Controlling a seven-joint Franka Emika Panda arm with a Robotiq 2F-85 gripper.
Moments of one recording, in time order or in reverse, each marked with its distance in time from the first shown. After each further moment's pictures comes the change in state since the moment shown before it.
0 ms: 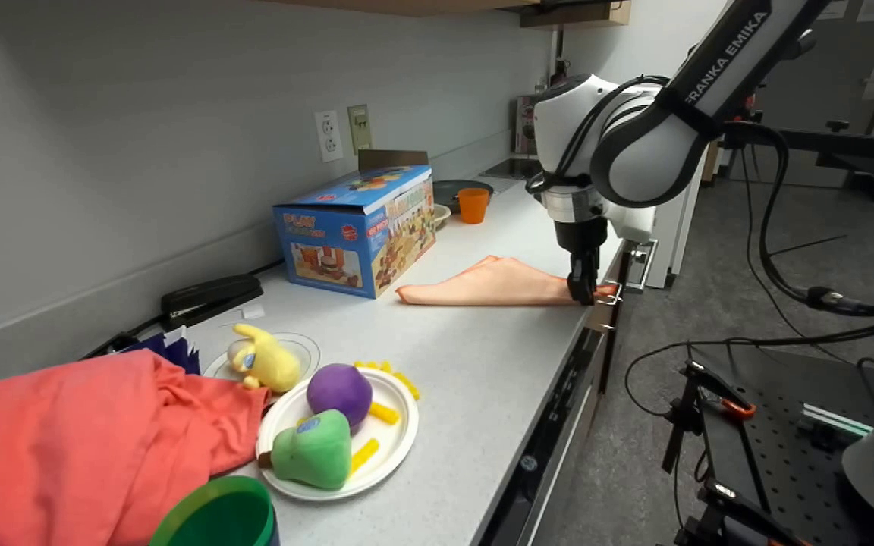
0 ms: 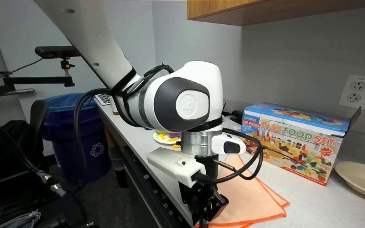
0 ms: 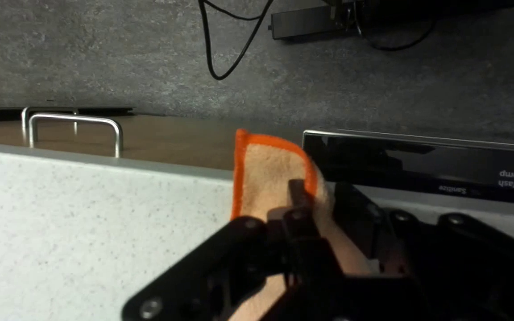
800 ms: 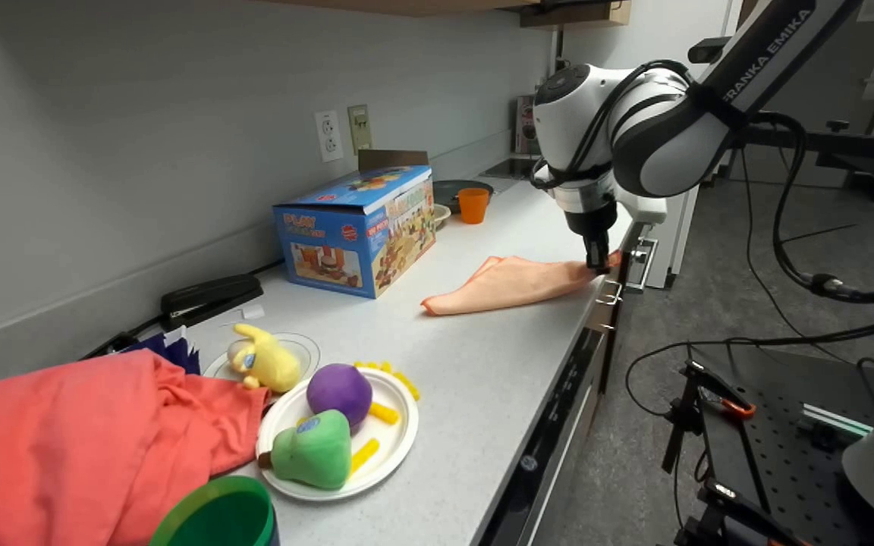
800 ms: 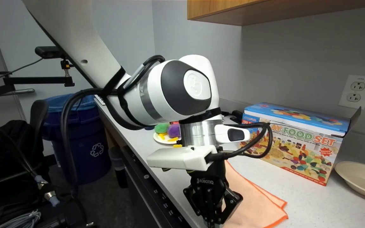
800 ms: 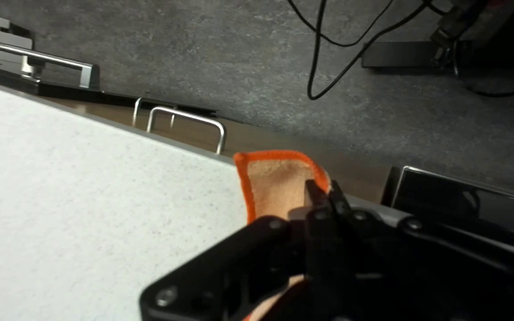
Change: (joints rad) arm -0.003 -0.052 -0.009 0.012 -0.313 -0.123 0.065
